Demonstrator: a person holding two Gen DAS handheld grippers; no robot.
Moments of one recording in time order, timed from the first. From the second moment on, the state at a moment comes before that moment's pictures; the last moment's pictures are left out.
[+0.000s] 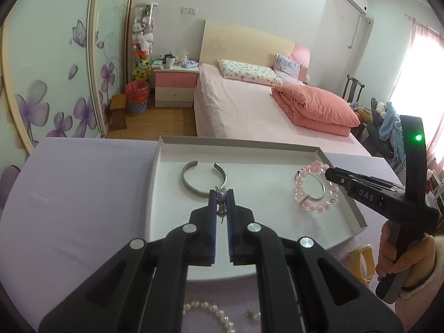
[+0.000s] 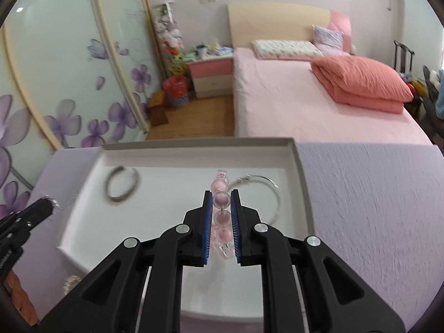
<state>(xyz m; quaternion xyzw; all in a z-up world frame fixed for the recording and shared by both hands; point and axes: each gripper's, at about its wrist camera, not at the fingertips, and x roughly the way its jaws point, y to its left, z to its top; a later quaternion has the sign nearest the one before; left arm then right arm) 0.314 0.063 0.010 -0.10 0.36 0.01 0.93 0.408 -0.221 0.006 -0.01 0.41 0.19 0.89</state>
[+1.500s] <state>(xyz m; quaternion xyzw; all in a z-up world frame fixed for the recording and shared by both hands) 0.355 0.063 -0.024 -0.12 0.39 0.02 0.91 0.378 -0.244 0.009 -0.01 0.38 0.21 0.90</state>
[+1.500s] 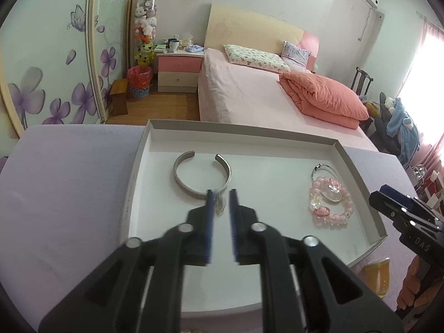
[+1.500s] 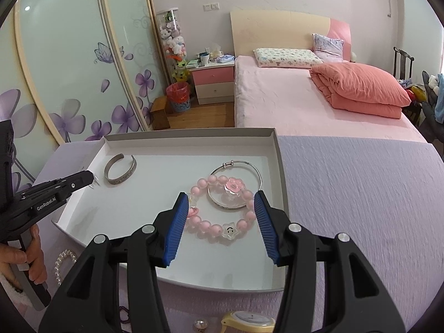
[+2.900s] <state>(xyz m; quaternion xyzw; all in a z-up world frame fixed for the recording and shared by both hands) 0.156 0.081 -0.013 -0.08 0.34 0.06 0.93 0.266 -0.309 -0.022 0.01 0.41 0.16 0.90</state>
